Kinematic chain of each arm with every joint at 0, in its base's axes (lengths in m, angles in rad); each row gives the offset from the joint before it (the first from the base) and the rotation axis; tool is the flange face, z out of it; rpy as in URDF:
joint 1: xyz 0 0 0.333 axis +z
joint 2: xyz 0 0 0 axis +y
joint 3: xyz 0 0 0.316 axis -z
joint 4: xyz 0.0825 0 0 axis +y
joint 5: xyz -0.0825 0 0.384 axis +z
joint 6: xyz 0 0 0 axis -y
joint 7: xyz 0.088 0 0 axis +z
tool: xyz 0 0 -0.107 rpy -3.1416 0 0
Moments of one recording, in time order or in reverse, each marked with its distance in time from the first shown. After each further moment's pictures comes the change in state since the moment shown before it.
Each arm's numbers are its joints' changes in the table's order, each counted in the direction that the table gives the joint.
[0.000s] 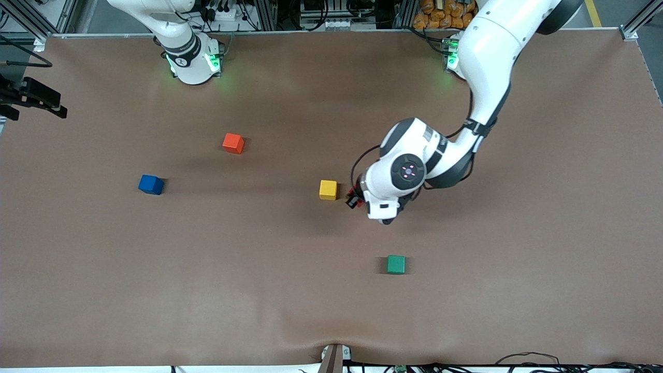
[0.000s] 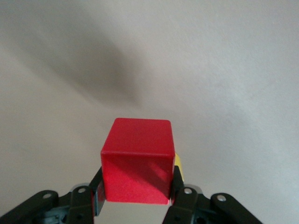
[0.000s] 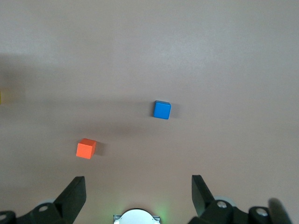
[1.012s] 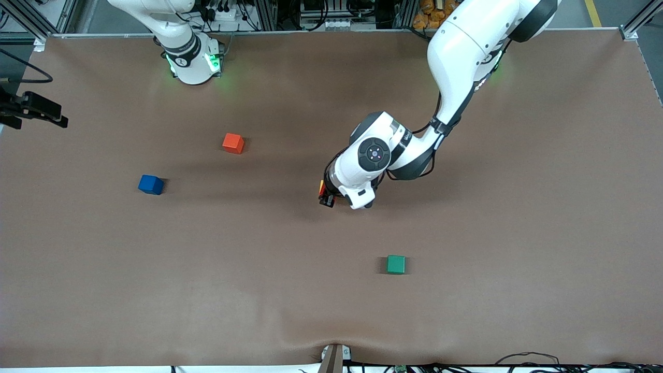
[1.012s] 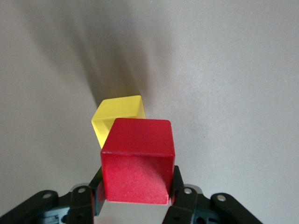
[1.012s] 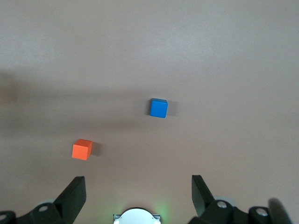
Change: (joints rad) left arm -0.118 0.060 -0.017 -0.018 -0.026 0.187 0.483; right arm -0.032 0.051 0.001 -0.001 0.000 0.010 0.000
